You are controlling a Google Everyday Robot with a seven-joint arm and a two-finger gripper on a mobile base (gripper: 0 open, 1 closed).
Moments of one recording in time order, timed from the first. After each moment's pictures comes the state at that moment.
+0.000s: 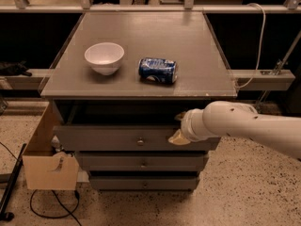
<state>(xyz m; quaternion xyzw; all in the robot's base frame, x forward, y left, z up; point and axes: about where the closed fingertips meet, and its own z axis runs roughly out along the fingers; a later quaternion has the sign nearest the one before) 0.582 -0.100 0.653 -0.59 0.74 -0.01 0.33</state>
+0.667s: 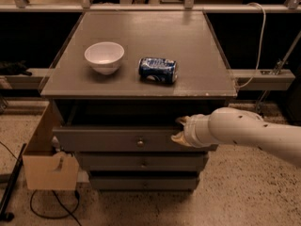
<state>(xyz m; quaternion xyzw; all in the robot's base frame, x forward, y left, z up) 0.564 -0.104 0.651 -0.57 0.74 0.00 0.34</state>
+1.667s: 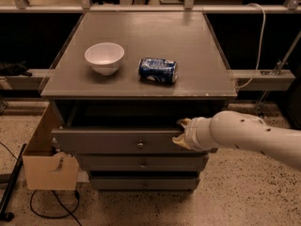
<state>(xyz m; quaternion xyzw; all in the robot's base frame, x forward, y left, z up) 0.552 -0.106 0.652 -0.57 0.75 0.01 0.34</state>
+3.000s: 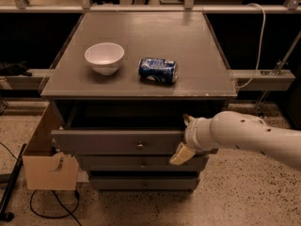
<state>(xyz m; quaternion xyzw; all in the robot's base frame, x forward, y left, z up) 0.552 -0.106 0.652 -0.57 0.75 0.01 0.34</state>
